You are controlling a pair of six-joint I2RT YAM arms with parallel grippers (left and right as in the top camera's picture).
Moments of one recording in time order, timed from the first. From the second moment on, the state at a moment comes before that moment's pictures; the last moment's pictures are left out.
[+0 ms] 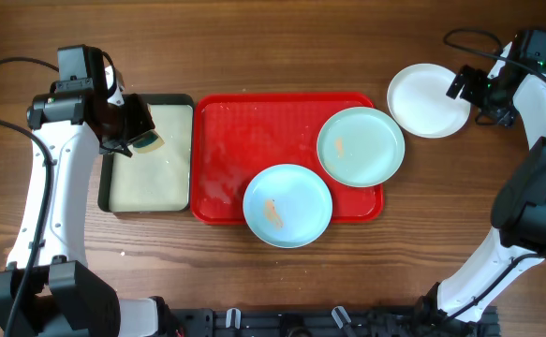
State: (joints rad) left arm 0.12 1.57 1.35 -0.99 0.13 -0.32; right arm -0.34 2.05 1.56 -0.70 -0.09 0.17
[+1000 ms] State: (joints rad) left arm 0.12 1.57 1.35 -0.98 0.13 -0.32; right arm 0.26 1.74 1.52 -1.34 -0.28 0.10
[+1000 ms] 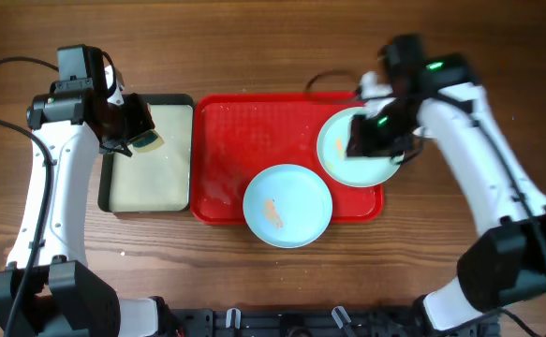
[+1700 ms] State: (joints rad) left arm 0.12 1.57 1.35 -0.99 0.13 -0.32; right arm 0.53 1.74 1.11 -0.79 -0.13 0.09
